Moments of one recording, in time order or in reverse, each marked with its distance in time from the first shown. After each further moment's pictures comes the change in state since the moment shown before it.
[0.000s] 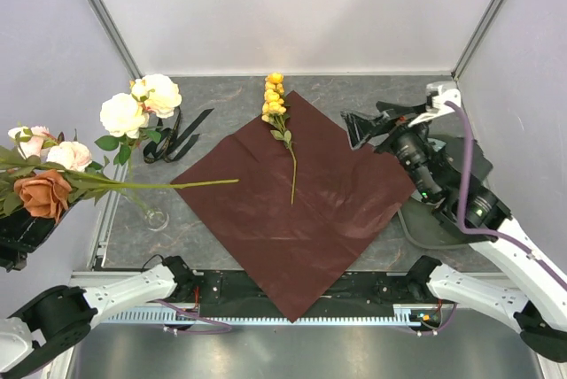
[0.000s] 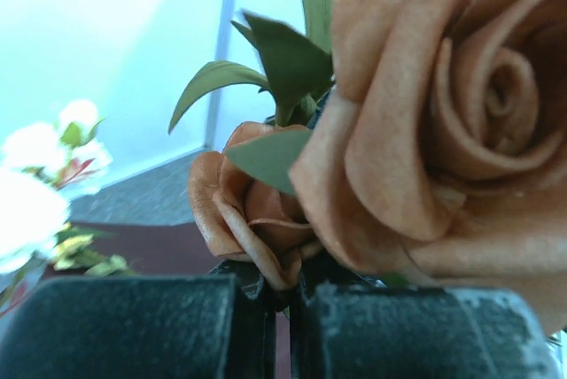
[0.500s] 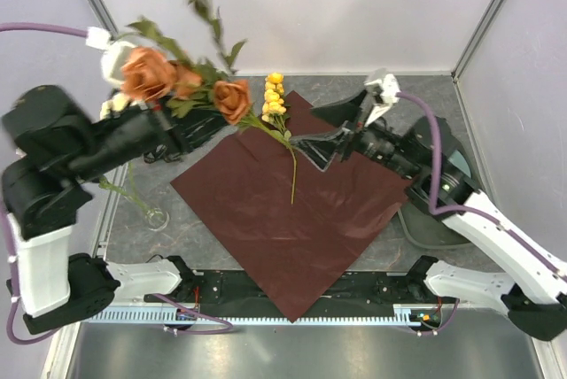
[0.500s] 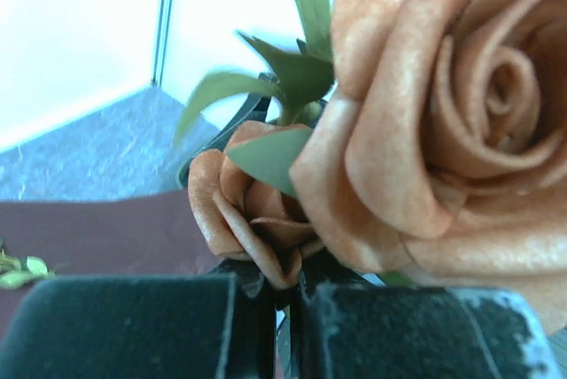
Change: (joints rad) left arm 0.007 0.258 -0.337 0.360 0.093 -0.091; right arm 0.001 0.233 0.069 0.165 -0.655 0.028
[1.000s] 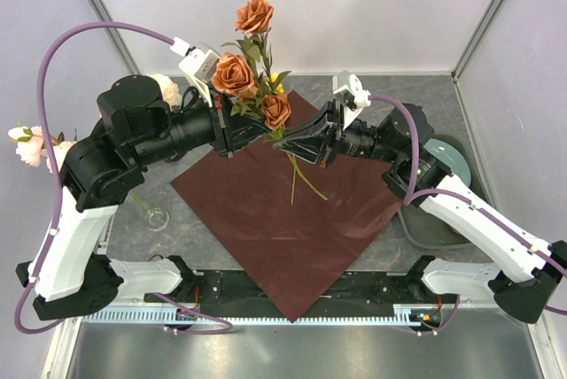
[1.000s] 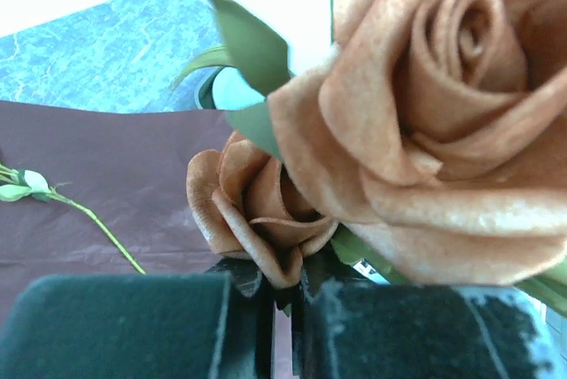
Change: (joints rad) left arm 0.000 0.045 -0.152 -0.038 -0.035 -0.005; right arm -0.007 0.108 0.021 0.140 -0.330 -0.023
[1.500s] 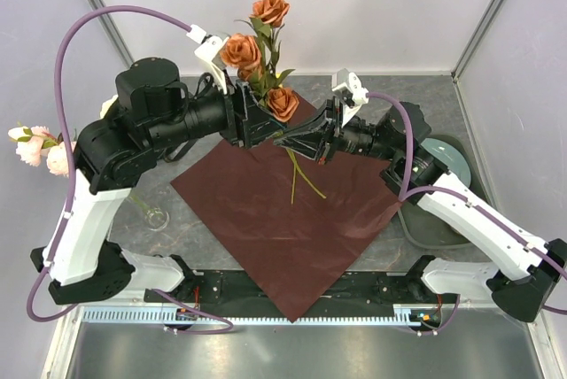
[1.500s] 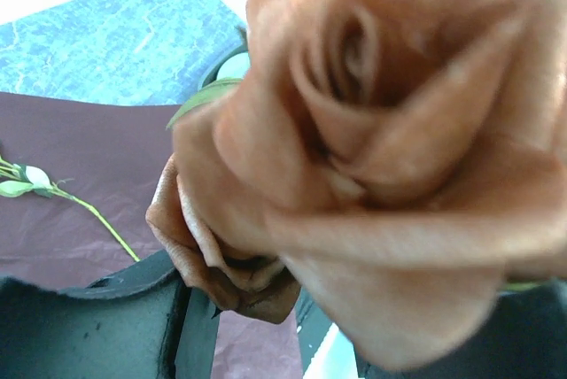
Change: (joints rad) left arm 0.000 0.116 0.137 -0.064 0.003 0.010; right arm -0.014 0.018 -0.014 0.037 0.019 0.016
